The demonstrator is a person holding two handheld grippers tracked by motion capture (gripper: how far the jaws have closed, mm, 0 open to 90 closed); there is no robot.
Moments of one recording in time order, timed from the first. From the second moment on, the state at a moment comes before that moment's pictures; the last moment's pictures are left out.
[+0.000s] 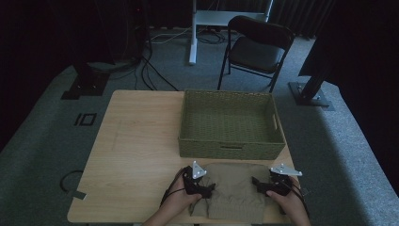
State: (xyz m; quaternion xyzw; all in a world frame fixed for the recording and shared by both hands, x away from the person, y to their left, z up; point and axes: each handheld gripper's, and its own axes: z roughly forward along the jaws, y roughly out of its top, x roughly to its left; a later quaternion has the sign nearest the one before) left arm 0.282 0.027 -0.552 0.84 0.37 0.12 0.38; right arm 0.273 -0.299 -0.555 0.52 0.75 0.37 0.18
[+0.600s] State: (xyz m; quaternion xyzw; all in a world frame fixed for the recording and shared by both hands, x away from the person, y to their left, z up) left arm 0.285 0.022 -0.551 0.84 0.36 0.10 0.41; right arm 0.268 -0.283 -0.547 0.49 0.78 0.37 0.15
